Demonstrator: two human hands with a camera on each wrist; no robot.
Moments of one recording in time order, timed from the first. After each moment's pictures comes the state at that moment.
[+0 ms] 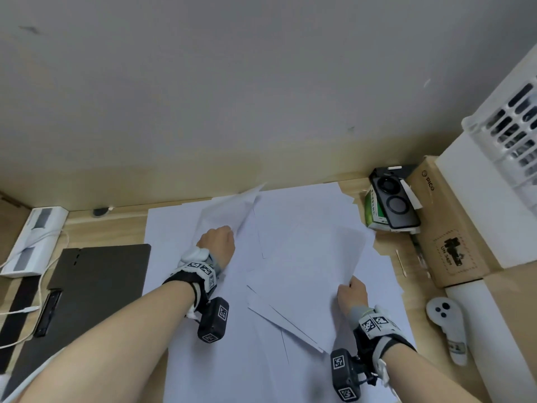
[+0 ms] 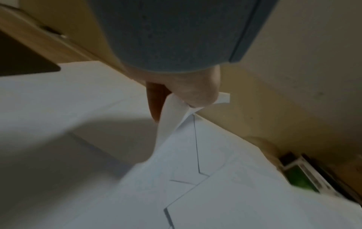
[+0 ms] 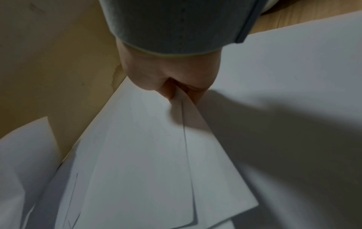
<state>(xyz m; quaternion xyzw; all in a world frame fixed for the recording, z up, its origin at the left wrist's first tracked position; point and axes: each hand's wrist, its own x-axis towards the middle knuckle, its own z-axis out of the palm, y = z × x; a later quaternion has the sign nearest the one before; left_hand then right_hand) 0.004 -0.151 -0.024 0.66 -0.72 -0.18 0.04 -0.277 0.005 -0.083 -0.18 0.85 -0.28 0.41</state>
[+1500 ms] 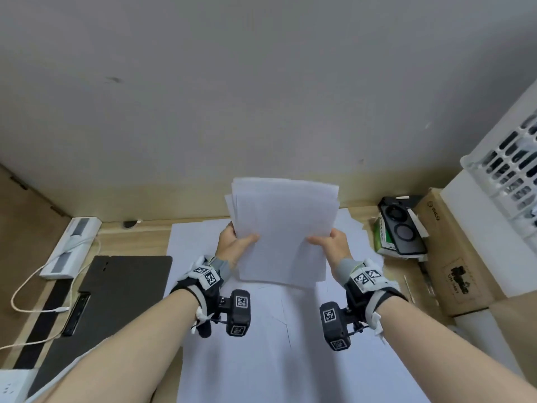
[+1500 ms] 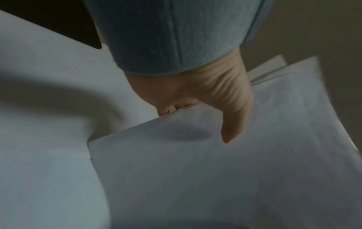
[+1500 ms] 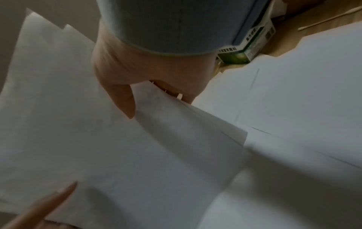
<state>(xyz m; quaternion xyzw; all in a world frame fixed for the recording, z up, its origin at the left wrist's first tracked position) -0.001 -0.145 0.054 0.58 -0.41 -0.57 0.40 -0.224 -0.099 0.063 -0.29 0.66 -0.48 0.51</state>
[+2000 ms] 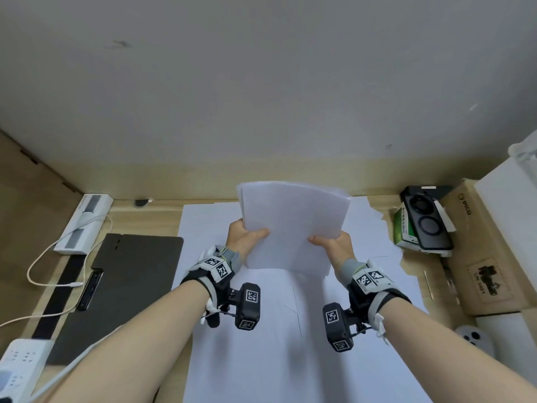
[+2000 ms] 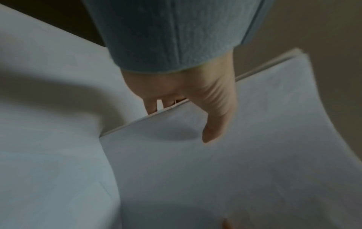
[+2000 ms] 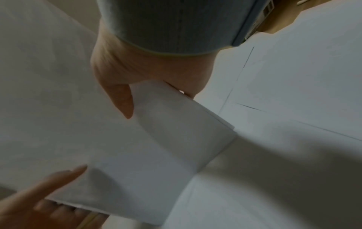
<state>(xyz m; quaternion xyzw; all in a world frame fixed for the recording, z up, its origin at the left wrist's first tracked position) 0.009 -0.147 0.028 0.62 -0.39 -0.58 0.37 -0.202 -0.102 0.024 -0.27 0.66 -0.46 0.53</state>
